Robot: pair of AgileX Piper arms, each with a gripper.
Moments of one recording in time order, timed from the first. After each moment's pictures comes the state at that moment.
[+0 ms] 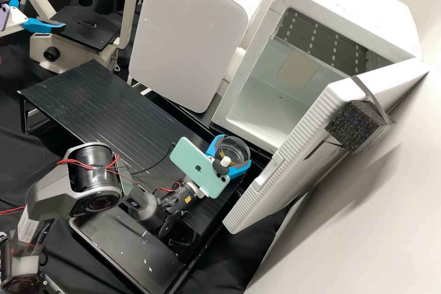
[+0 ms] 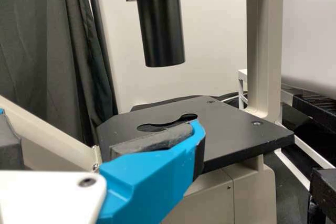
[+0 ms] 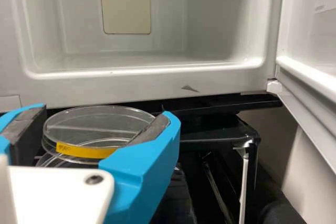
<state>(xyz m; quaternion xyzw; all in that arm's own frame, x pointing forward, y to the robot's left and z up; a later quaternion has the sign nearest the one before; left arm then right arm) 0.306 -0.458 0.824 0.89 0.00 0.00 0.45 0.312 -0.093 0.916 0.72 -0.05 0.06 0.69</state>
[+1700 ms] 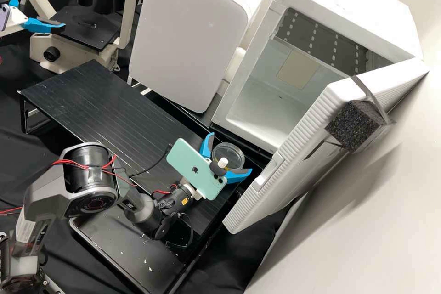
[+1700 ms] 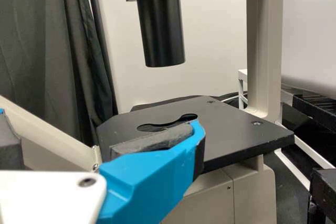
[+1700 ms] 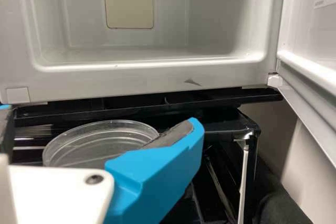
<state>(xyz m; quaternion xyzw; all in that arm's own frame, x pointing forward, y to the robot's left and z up) 0.306 -0.458 0.824 0.89 0.00 0.00 0.45 0.305 -0.090 0.913 0.72 -0.04 0.05 0.69</state>
